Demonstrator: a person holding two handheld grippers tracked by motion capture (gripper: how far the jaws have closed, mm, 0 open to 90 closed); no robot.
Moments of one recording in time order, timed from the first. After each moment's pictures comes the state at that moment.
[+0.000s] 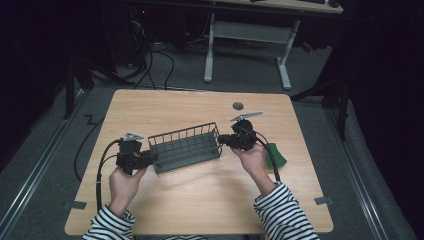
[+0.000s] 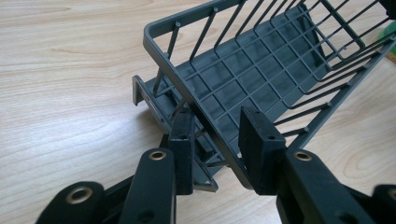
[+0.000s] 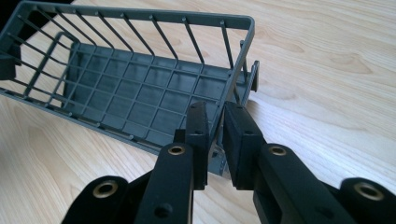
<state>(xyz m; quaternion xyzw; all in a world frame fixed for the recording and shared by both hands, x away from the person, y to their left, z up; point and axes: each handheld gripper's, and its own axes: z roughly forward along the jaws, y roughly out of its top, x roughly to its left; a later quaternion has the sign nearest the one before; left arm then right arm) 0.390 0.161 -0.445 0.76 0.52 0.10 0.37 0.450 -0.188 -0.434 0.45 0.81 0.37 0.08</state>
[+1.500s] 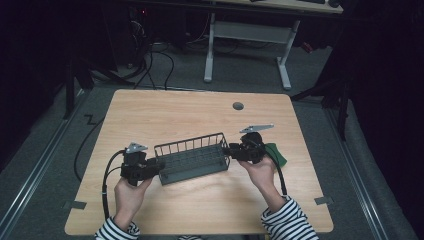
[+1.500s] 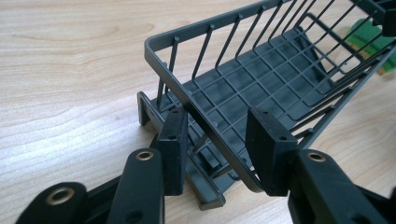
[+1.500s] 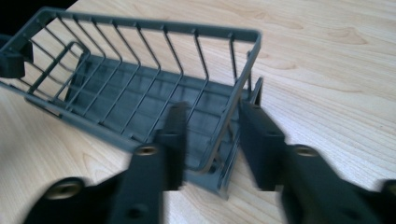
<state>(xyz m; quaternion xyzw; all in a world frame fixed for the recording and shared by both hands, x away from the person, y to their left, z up) 0.365 0.152 -0.454 0.76 0.51 0.10 0.40 0.413 -0.208 -0.442 0.46 0.79 0.39 0.07</state>
